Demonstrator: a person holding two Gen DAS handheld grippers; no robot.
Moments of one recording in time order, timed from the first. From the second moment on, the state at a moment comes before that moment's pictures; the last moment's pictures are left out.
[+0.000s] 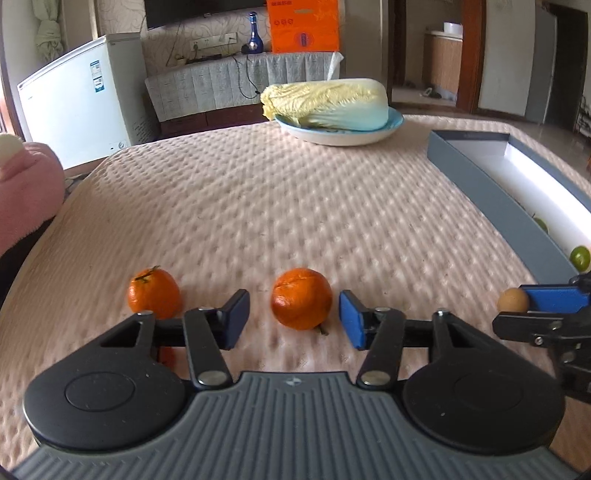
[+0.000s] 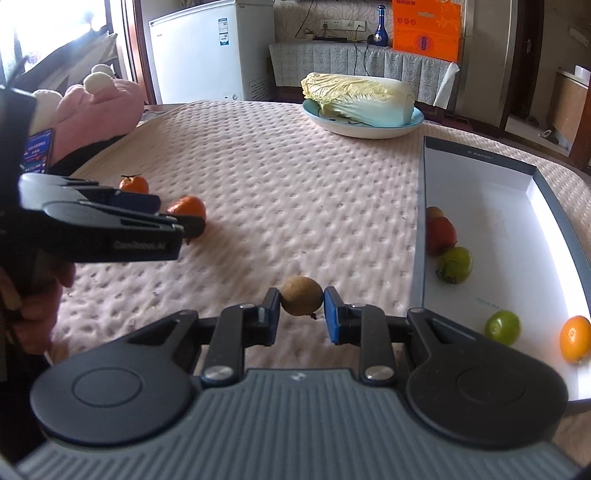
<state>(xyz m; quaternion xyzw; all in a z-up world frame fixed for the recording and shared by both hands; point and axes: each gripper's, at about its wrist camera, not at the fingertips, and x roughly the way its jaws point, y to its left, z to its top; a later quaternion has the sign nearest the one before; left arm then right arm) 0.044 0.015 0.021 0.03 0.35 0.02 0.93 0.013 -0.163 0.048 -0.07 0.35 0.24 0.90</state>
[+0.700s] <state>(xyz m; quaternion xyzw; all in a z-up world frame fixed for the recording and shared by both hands) 0.032 -0.001 0.034 0.03 0.32 -0.03 0.95 0.007 -0.164 0.055 -0.06 0.34 0.27 0.90</state>
